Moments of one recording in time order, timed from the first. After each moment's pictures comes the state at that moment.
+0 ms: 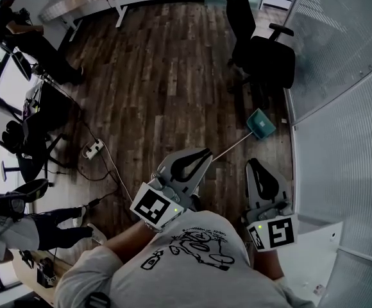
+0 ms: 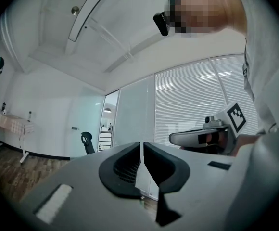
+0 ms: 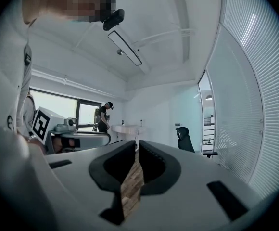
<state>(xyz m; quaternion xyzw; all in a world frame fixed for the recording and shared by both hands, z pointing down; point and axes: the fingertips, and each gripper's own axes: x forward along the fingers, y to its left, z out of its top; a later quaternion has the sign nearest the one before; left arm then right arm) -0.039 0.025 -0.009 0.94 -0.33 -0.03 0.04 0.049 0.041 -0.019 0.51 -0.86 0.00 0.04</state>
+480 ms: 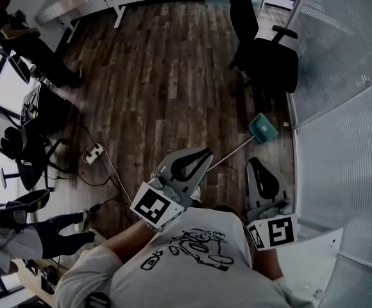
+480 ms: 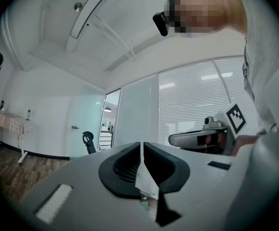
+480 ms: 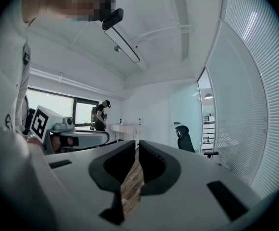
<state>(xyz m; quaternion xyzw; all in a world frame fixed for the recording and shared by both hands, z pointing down) -0.058 -0.041 -0.002 0.95 -0.32 -0.03 0.04 0.033 -0.025 -0.010 0.52 -0.85 0.01 0.05</state>
